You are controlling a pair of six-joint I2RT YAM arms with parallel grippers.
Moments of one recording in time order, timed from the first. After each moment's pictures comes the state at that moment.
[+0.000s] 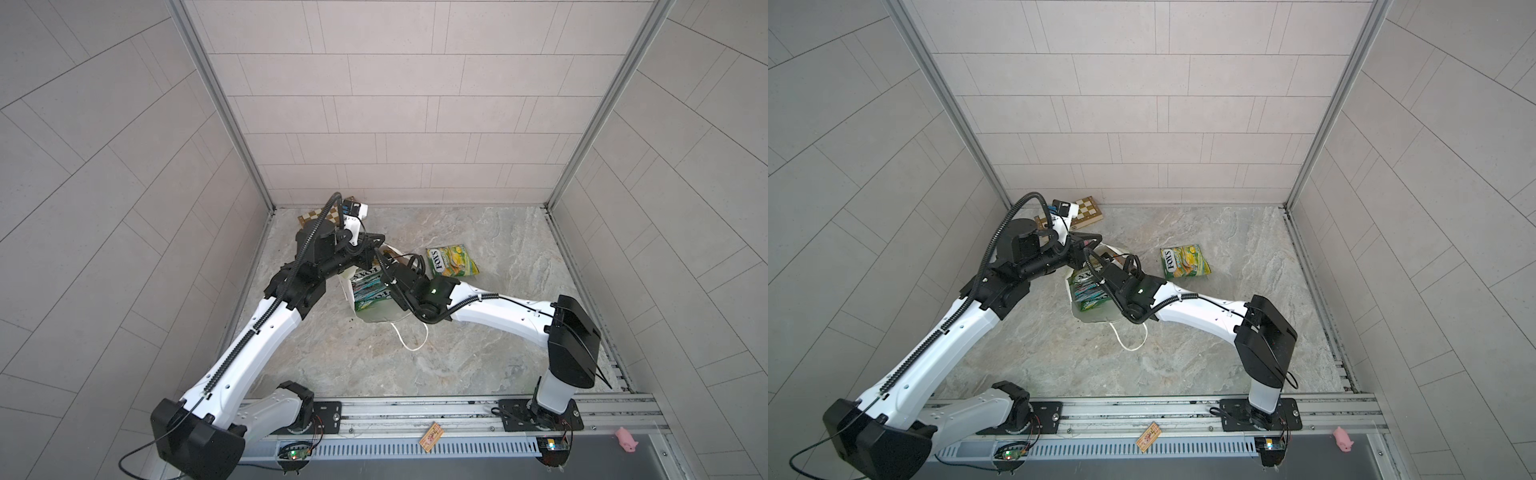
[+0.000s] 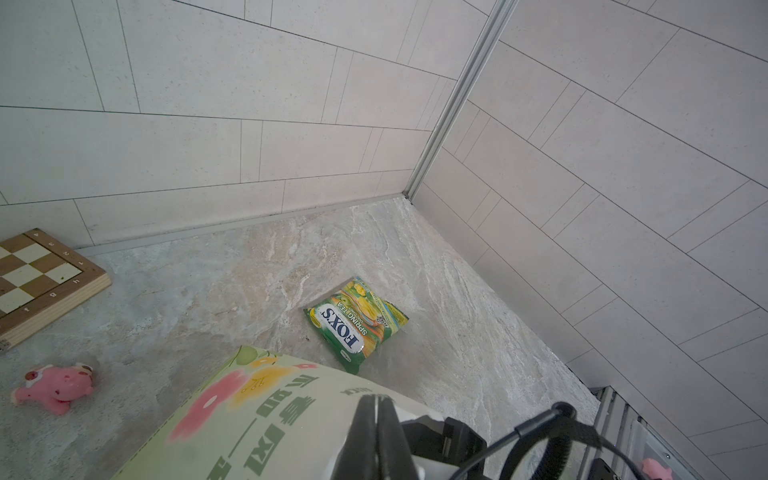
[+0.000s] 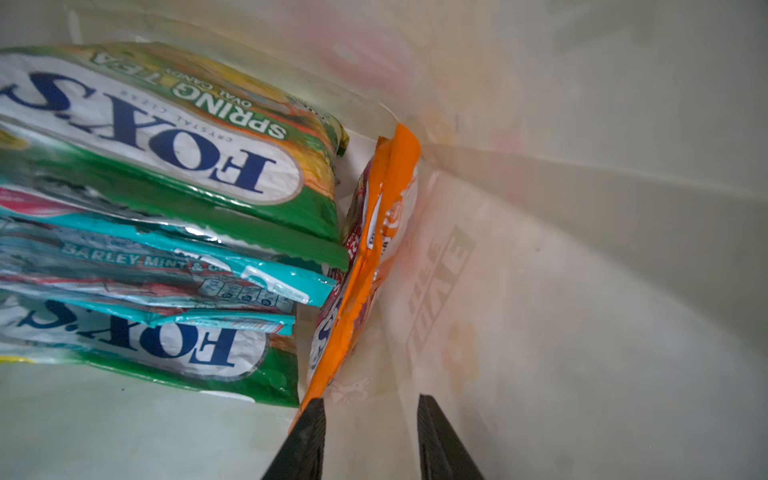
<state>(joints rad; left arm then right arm) -0.41 1.11 1.10 -0.27 0.37 -0.26 0.97 1.75 1.38 -0.54 0.53 0.12</state>
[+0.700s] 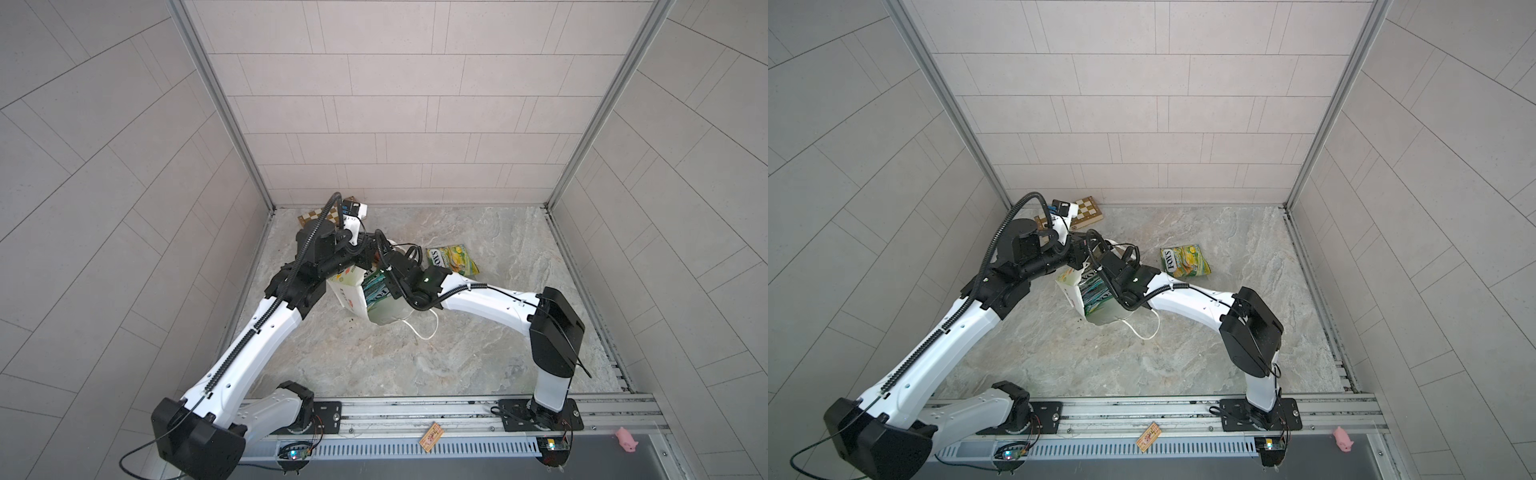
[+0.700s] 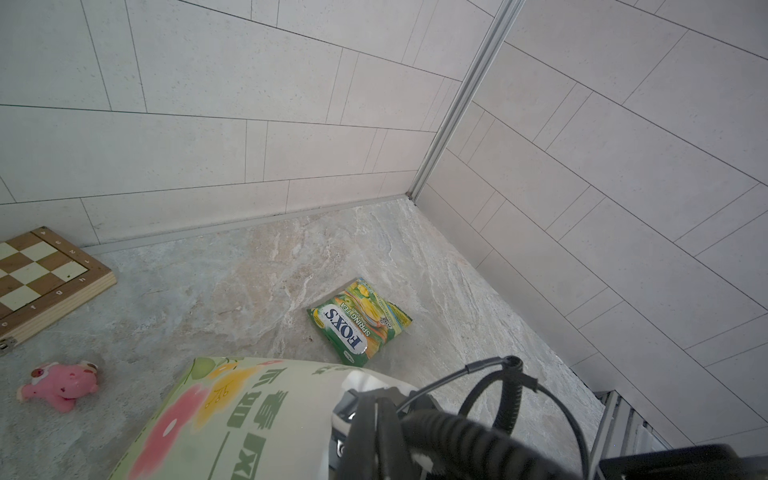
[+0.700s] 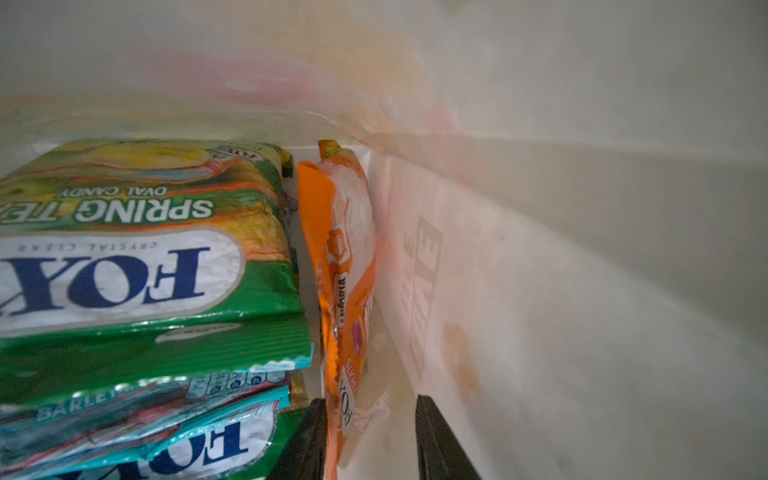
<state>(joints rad) -0.41 1.11 1.10 -0.27 0.36 -0.26 0.92 1.85 1.49 -0.49 0.48 0.21</state>
